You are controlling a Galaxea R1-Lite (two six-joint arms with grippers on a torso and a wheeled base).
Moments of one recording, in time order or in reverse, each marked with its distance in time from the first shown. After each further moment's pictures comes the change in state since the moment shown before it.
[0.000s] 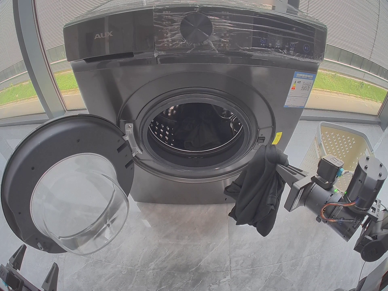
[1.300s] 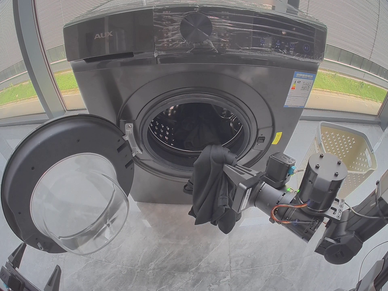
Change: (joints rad) left arm 0.003 0.000 0.000 -0.017 -0.051 0.096; right arm 0.139 0.234 -0.238 -0.020 0.048 0.084
